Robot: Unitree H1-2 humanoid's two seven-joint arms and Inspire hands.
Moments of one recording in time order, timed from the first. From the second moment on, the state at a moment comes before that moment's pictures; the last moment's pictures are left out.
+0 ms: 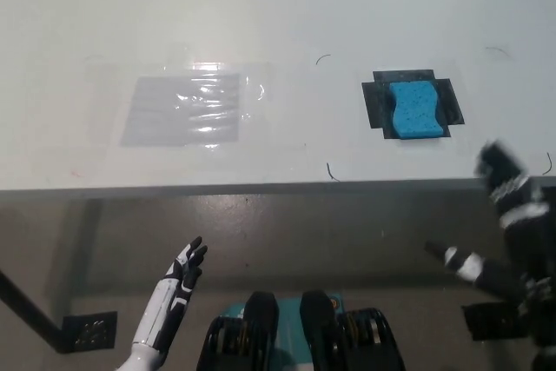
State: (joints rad) left_arm -0.03 0.10 -0.07 0.25 0.14 -0.30 -0.02; right_arm -0.08 -0.15 -0.02 -0.26 0.15 -0.24 0.10
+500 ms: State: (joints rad) left_arm -0.03 0.10 -0.07 0.25 0.15 -0.30 -0.02; right_arm -0.68 -0.23 -0.16 -0.32 0.26 -0.08 0.03
